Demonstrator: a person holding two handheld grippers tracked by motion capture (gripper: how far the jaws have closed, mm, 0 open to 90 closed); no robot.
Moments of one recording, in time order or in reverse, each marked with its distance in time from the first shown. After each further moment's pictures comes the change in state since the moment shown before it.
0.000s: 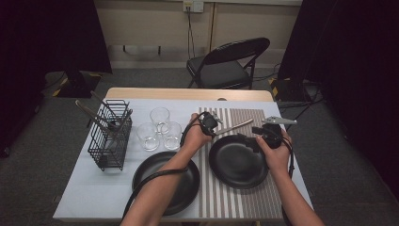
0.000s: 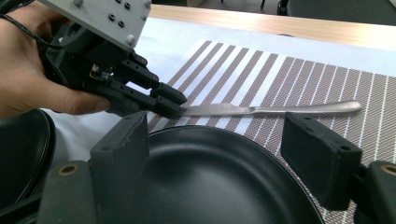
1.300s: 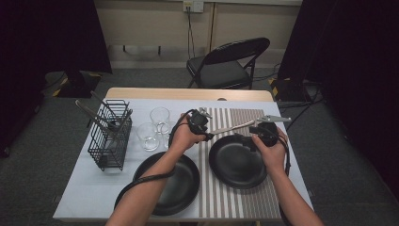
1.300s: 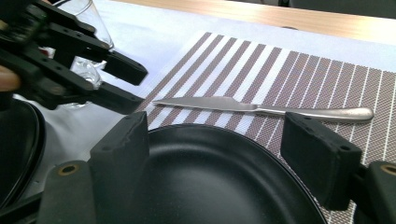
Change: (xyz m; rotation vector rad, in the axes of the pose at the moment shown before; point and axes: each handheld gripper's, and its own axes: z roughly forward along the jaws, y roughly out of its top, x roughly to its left) left arm 0.001 -0.016 -0.050 -0.107 -0.089 -0.176; right arm 0.002 0.003 0.012 0.041 -0.014 -0.019
